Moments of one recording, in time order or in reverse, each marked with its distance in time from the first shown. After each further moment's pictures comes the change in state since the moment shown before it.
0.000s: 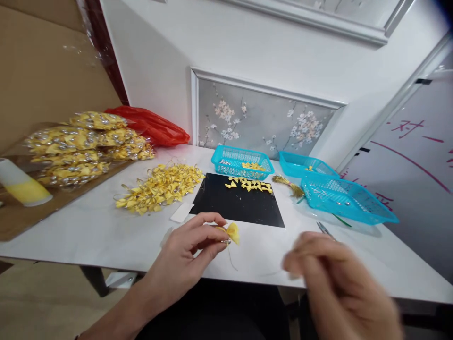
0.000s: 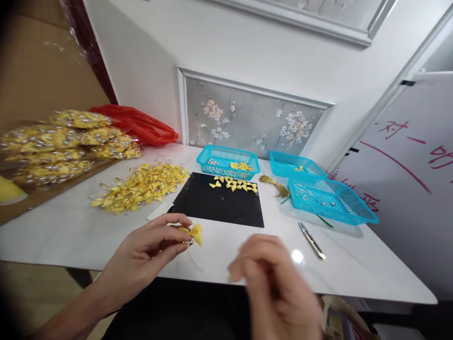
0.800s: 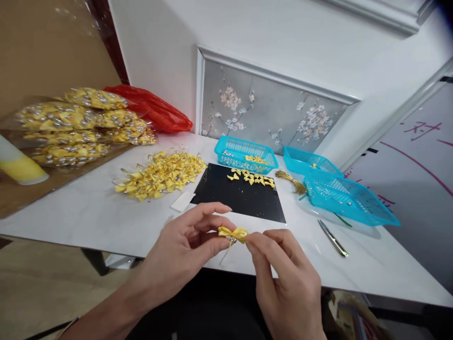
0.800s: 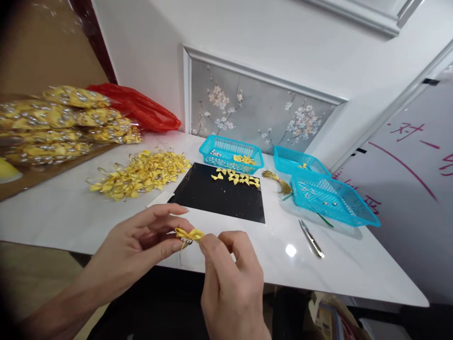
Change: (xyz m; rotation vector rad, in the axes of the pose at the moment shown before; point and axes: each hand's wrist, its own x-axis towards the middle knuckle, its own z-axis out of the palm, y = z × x) left_hand -0.001 0.017 0.002 -0.472 0.069 -0.261; right_hand -0.003 -0.001 0.052 -0.308 -0.145 -0.188
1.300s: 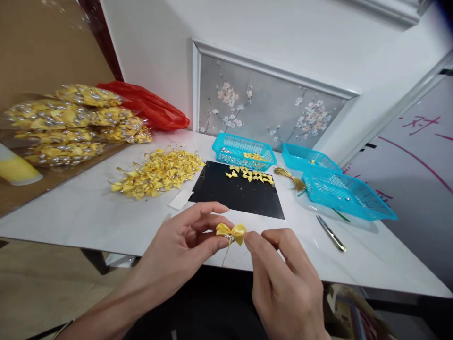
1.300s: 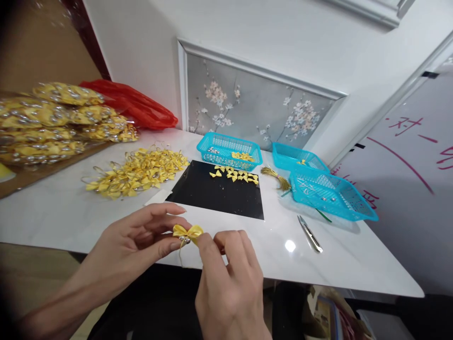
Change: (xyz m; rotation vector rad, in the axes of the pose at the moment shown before) left_hand -0.002 0.000 0.002 -0.021 -0.011 -0.028; right_hand 0.003 -0.005 -0.004 -0.151 0.019 -0.128
